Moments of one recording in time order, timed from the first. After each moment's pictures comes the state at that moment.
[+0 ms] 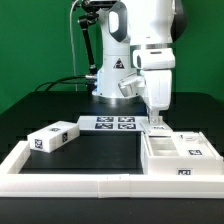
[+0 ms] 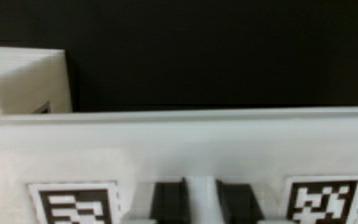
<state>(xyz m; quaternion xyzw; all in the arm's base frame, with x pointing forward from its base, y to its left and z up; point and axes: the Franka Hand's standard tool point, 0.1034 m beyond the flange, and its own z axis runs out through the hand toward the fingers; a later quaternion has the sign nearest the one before) 0.454 0.058 0.050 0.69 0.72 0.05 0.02</state>
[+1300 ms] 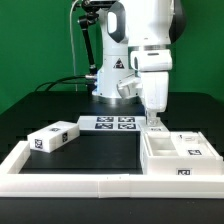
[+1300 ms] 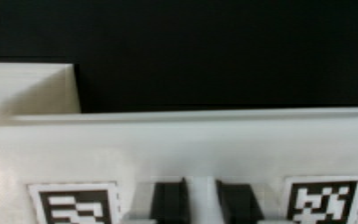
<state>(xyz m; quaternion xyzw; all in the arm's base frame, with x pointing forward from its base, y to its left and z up) 0.464 0.051 0.051 0.70 0.71 0.05 0.02</state>
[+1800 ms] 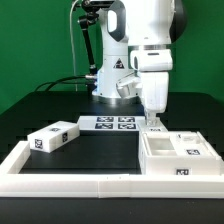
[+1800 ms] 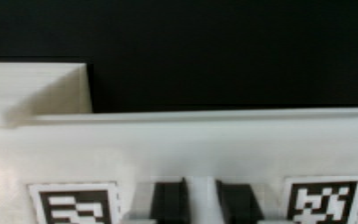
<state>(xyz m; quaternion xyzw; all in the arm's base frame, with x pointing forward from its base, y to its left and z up) 0.466 0.050 0.052 0.70 0.71 0.04 0.02</state>
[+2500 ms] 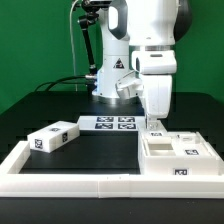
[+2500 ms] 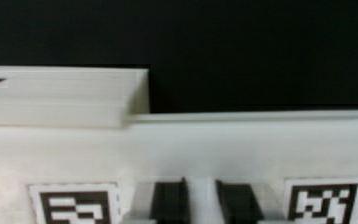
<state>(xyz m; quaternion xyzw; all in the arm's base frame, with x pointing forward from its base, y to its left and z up) 0.498 0.047 0.054 0.70 0.72 0.02 0.01</state>
